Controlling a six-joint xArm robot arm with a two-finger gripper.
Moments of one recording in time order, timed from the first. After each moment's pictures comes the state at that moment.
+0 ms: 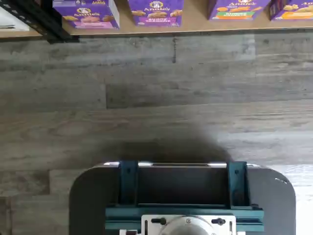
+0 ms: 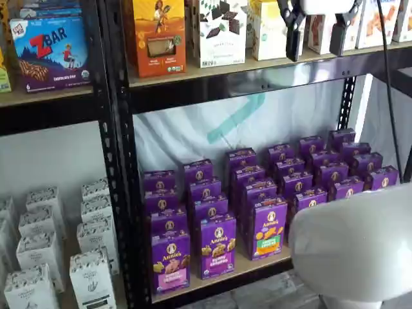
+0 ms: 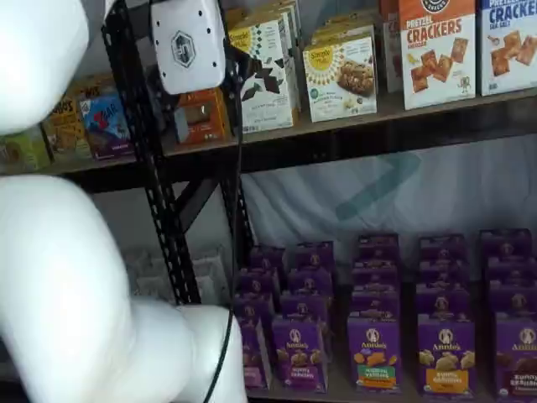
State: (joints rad) arm 0.01 -0.85 -1.14 0.04 1.99 0.03
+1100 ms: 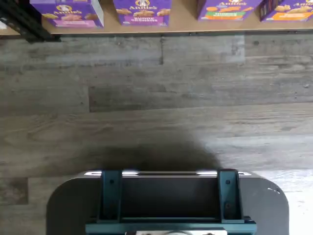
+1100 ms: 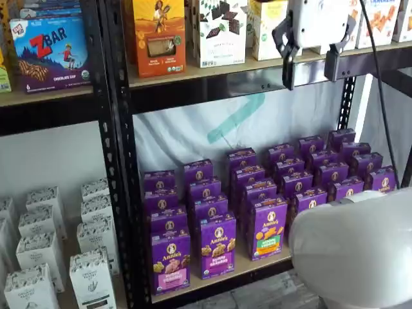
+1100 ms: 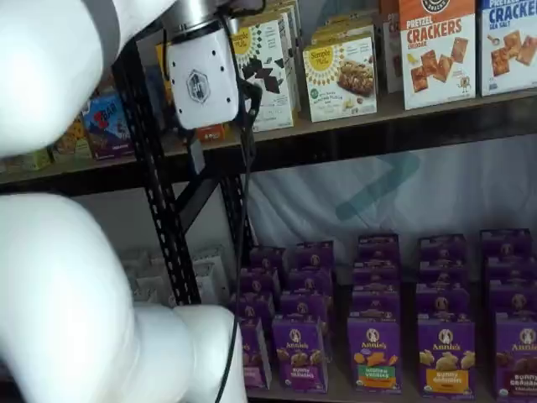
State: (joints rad) arm 0.04 -0.89 -0.97 -0.01 1.86 0.04
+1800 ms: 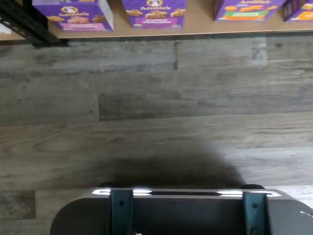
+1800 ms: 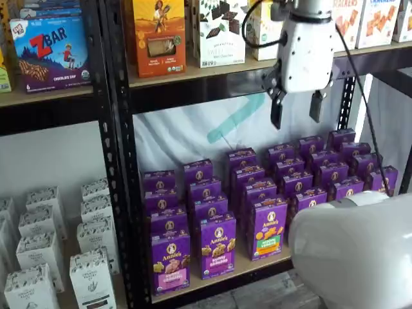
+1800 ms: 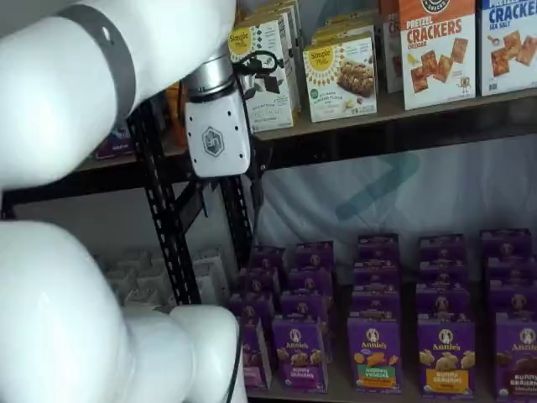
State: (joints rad) arm 0.02 -0.94 -0.72 0.04 1.65 0.03
